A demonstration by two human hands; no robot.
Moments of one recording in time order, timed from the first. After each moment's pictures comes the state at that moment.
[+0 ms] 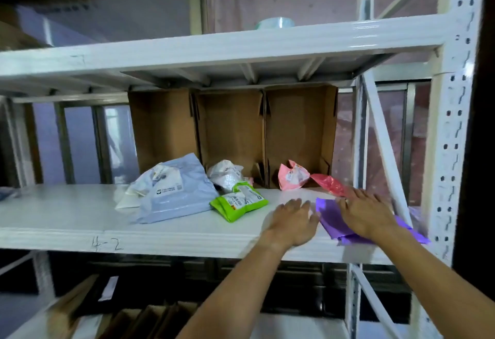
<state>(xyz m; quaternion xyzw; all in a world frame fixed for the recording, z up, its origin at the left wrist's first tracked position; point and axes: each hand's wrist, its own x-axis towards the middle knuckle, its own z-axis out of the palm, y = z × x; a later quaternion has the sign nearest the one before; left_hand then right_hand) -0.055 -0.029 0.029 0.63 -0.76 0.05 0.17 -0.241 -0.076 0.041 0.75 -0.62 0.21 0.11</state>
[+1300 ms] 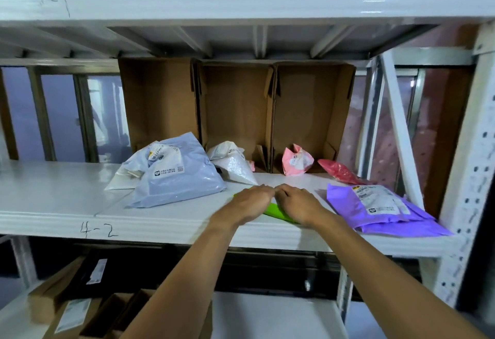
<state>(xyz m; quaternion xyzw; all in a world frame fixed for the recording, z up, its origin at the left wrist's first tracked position) 0.049 0.002 0.052 0.66 -0.68 -0.18 0.26 -0.091 -0.063 0.031 0.84 -0.49 0.21 -0.08</state>
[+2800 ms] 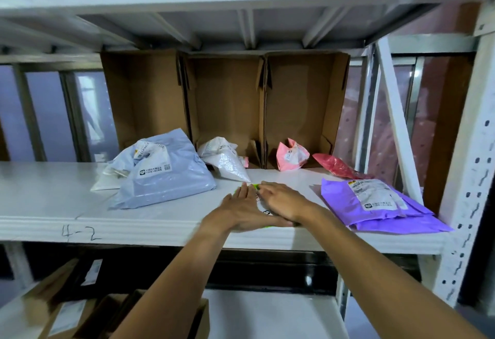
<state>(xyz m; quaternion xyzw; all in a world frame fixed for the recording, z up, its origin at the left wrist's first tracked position) 0.048 -0.010 0.030 0.70 -0.70 -0.09 0.10 -0.081 -0.089 0.025 0.88 -0.43 0.16 -0.14</state>
